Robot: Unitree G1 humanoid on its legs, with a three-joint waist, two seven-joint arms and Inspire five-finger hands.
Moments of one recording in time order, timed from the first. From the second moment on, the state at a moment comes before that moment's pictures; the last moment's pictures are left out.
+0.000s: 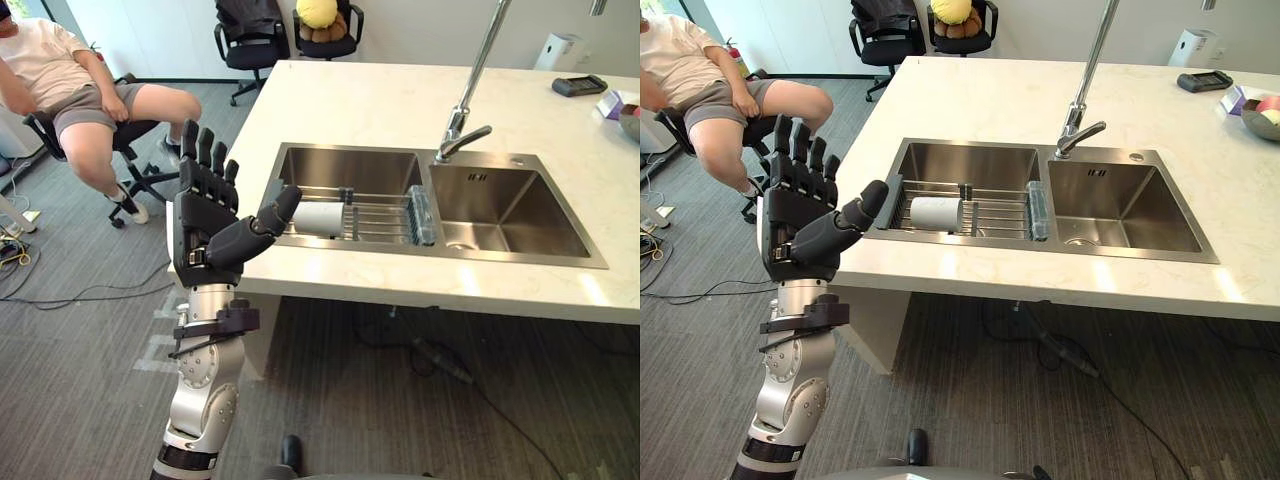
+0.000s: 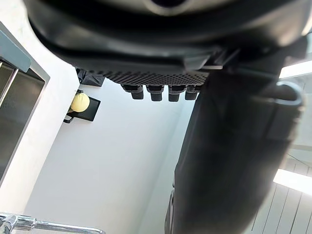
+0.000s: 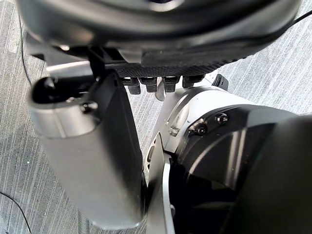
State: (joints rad) left arm 0.00 0.19 -0.16 -0.32 -0.49 -0.33 0.21; right arm 0.27 -0.05 -0.63 1.18 0.54 0.19 0.27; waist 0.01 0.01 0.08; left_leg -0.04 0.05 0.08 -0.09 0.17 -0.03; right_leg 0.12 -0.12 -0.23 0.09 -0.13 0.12
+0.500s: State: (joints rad) left arm -0.09 0.18 -0.26 -0.22 -0.35 -0.10 0.09; right arm 0.24 -0.08 -0.46 1.12 0.63 0.06 0.06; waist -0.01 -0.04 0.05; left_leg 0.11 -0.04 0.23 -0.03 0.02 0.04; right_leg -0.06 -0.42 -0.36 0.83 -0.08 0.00
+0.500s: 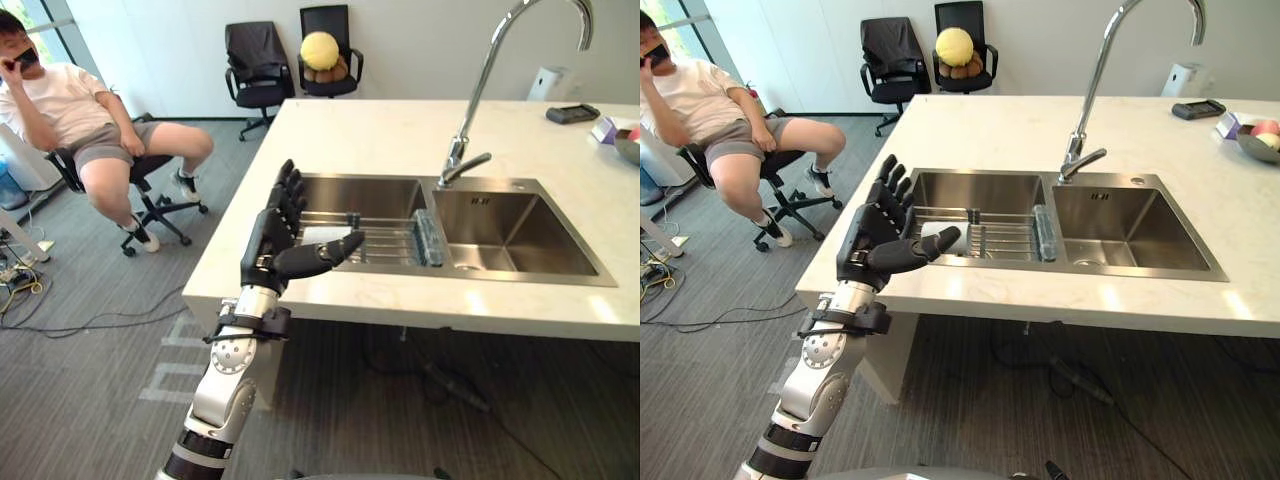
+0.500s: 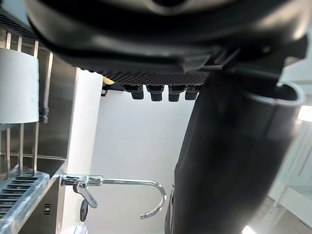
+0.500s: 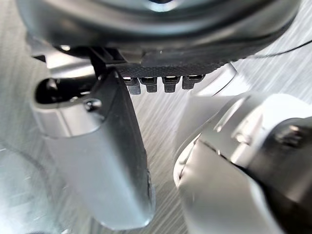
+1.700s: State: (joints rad) left arm -0.22 0.22 -0.41 -0.08 -0.21 -0.09 0.10; right arm 0.18 -0.15 -0.56 1.20 0.59 0.08 0.08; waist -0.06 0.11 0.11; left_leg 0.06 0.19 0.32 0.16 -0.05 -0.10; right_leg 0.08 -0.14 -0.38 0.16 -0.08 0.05
